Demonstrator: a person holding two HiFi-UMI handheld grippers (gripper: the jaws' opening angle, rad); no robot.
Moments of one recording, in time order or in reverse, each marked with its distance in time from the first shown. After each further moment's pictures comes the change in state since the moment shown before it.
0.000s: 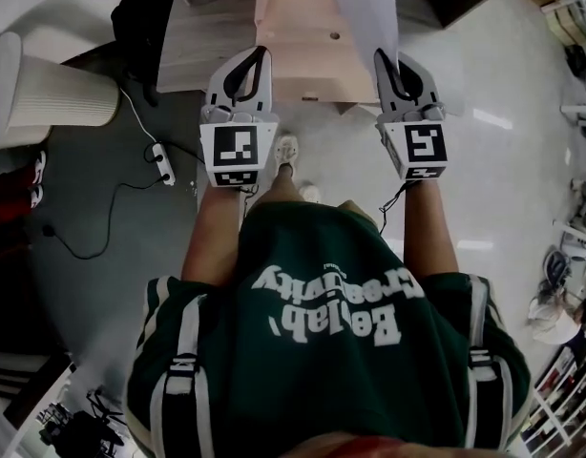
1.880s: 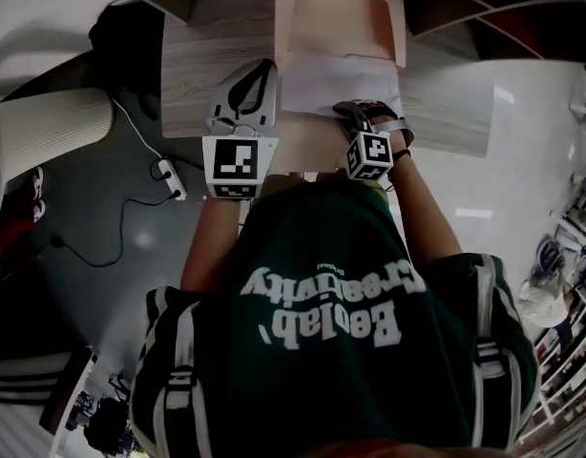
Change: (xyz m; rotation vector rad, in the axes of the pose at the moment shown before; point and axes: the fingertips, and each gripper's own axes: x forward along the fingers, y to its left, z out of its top) left arm 0.205 0.141 -0.097 -0.124 0.169 -0.124; right arm 0.237 0.101 -0.266 -0.677 0.587 0.659
